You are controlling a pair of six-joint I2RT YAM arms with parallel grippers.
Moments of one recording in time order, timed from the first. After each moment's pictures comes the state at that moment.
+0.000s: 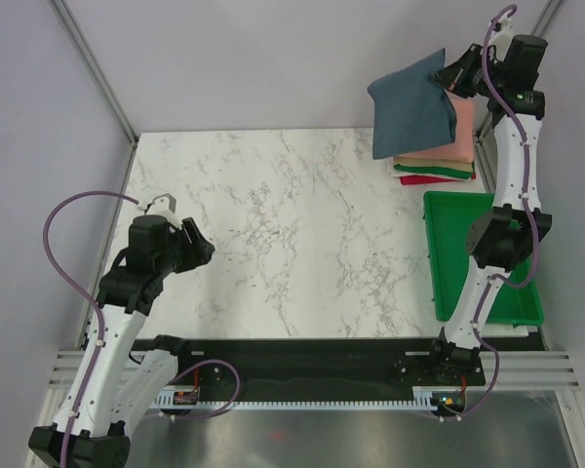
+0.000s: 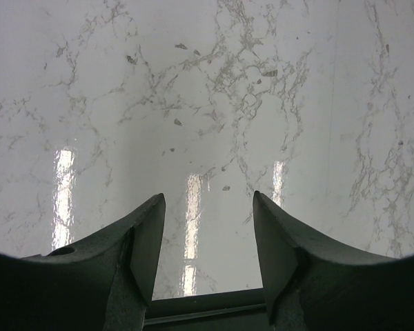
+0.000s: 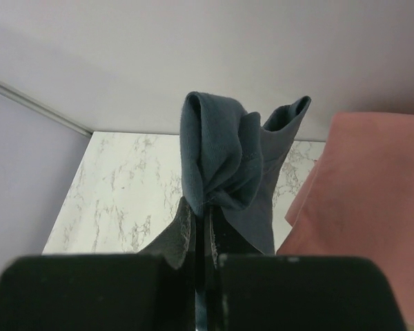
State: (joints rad) left arm -0.18 0.73 0.84 -0.75 0.03 -0.43; right arm -0.20 2.14 2.43 -0.55 -0.68 0.40
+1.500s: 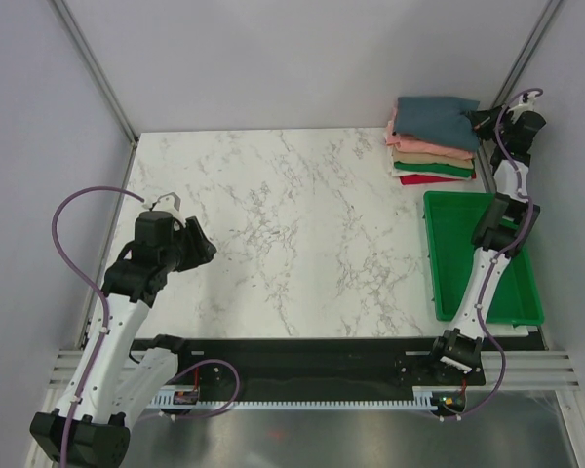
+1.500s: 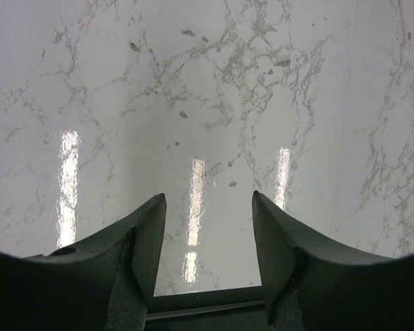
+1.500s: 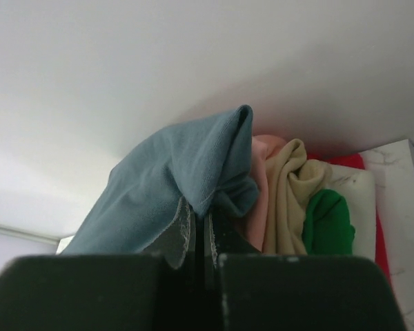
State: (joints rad) left arm -0.18 0.79 0.84 -0.75 0.02 -0.43; right arm -0.44 2.79 2.50 0.23 -0.71 0.79
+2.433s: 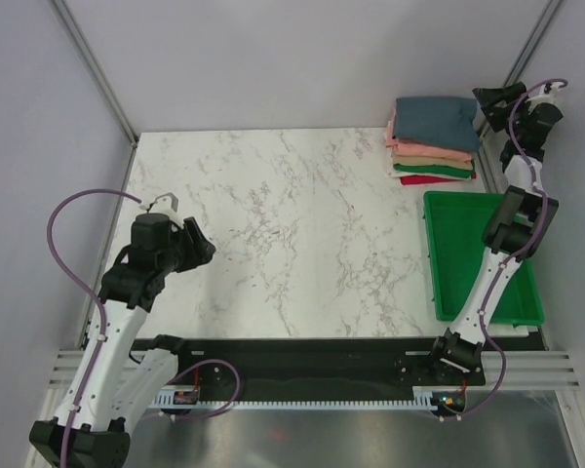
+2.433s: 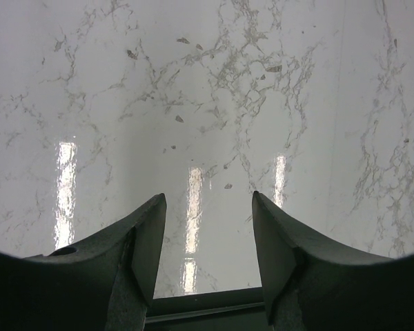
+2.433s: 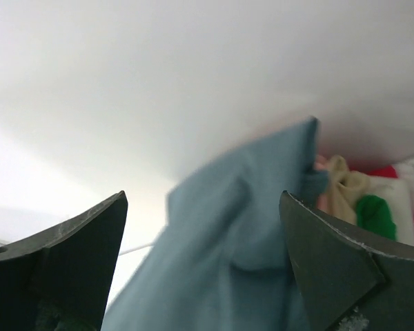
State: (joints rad) left arm -0.18 0.76 0.84 -0.75 0.03 -0.43; right arm -0.45 2.56 2.19 0.42 -0.63 0.91
